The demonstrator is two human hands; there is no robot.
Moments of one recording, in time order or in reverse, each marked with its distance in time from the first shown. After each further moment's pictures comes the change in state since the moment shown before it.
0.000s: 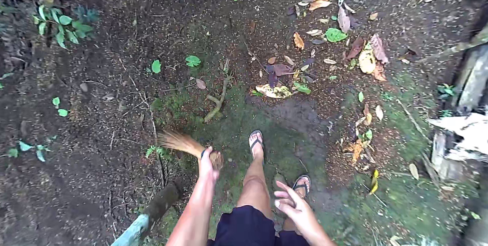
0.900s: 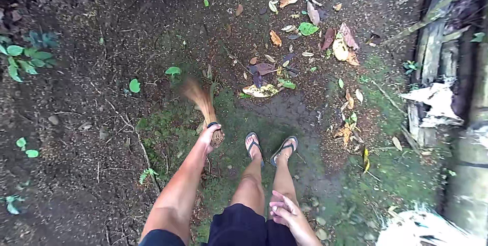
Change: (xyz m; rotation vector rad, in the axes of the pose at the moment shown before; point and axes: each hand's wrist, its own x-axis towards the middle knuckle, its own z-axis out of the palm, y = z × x) left_hand 0.087 0.080 0.109 0.516 -0.478 -0.074; right_hand 0.012 0.012 0.052 0.388 0.166 0.233
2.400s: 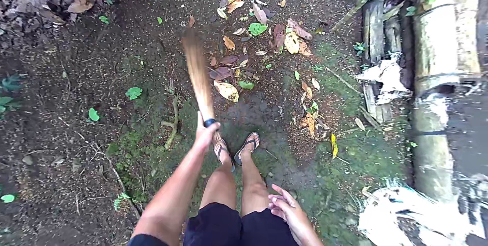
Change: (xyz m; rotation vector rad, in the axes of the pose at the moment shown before) left_hand -0.037 -0.057 0.270 0.407 -0.010 0.281; right_hand 0.012 0.003 -0.220 0.265 0.111 -0.014
